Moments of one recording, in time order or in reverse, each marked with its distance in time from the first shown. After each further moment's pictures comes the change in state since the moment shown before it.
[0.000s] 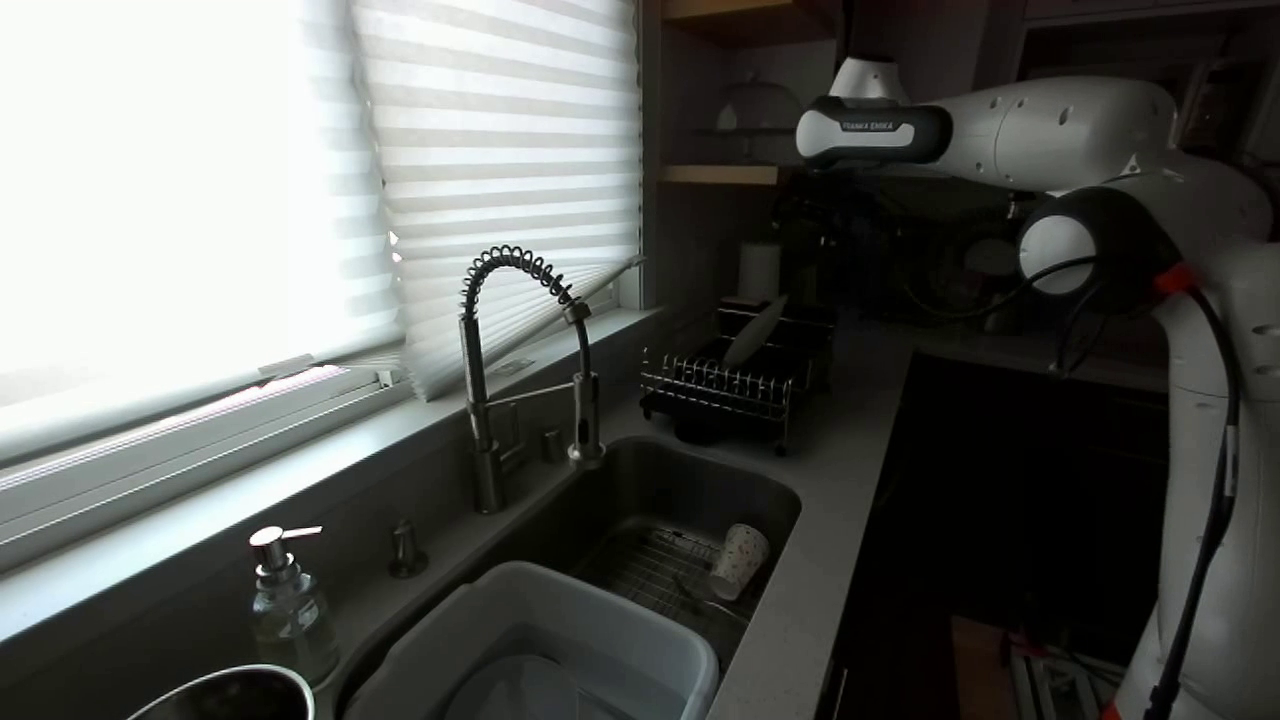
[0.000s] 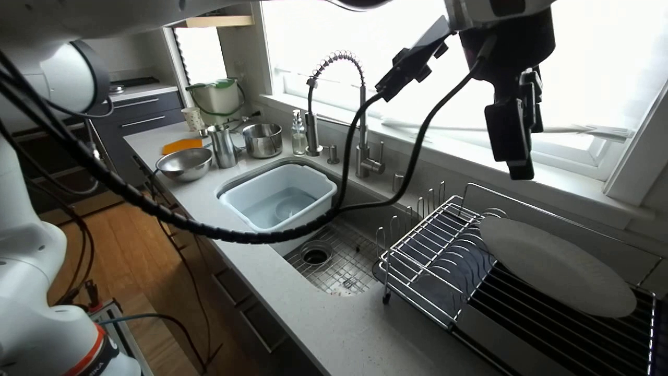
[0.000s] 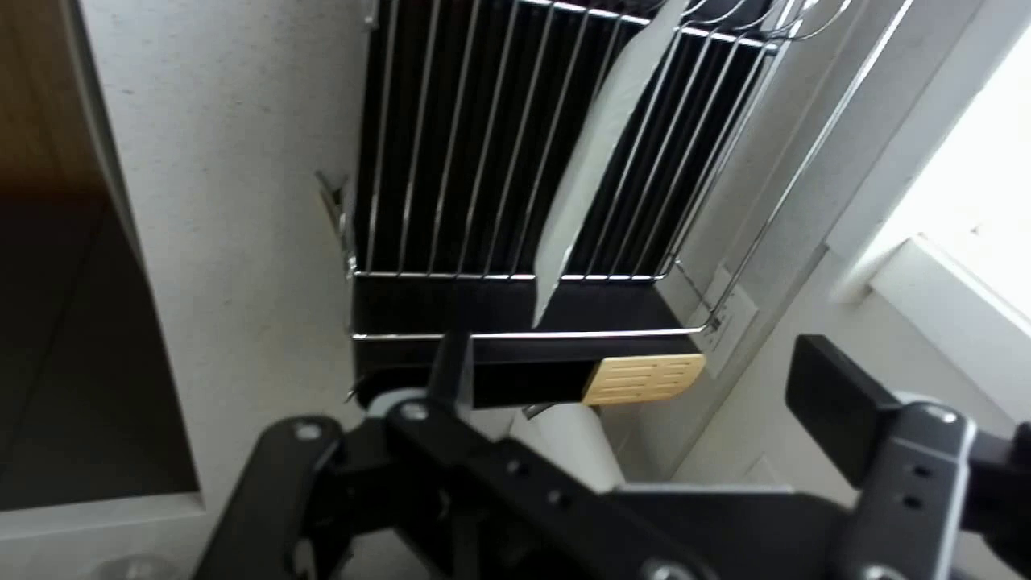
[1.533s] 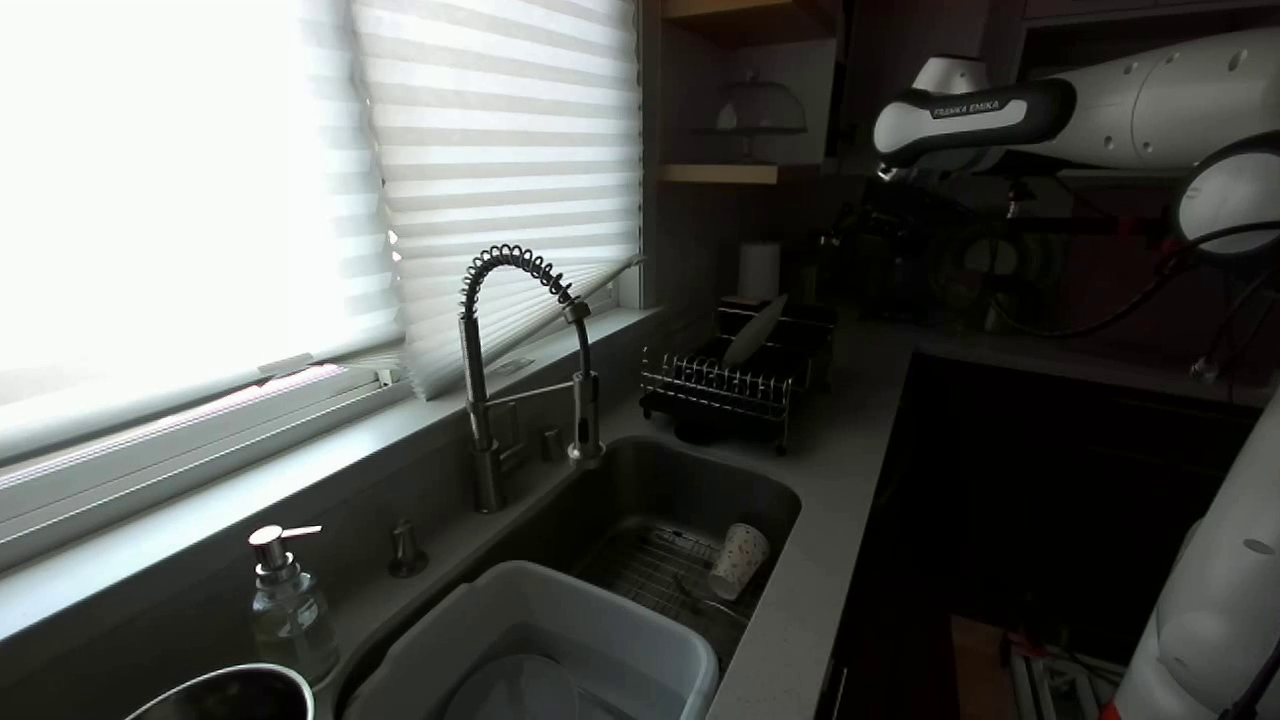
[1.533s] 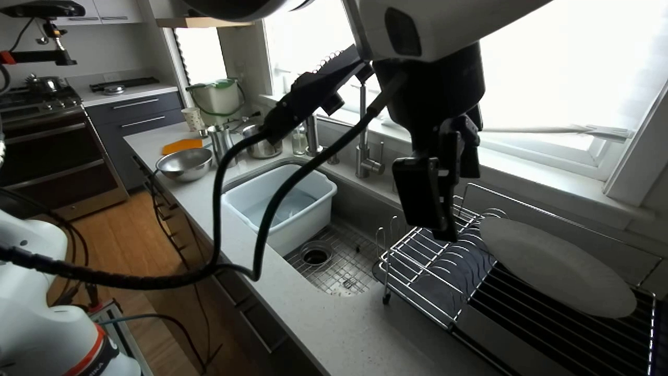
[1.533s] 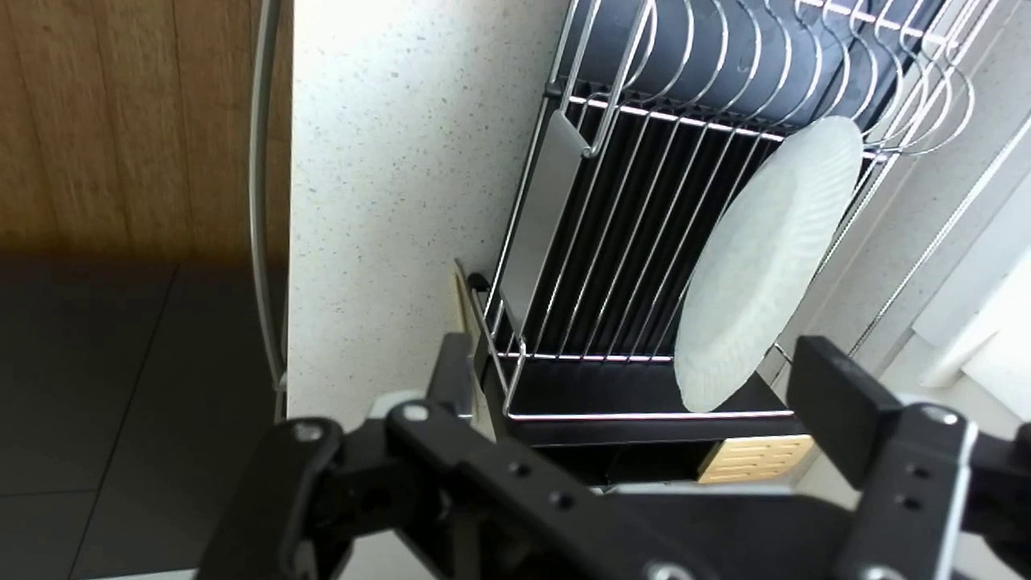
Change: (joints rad) arm -0.013 -0.319 -0.020 -0.393 -0.061 0.012 -0.099
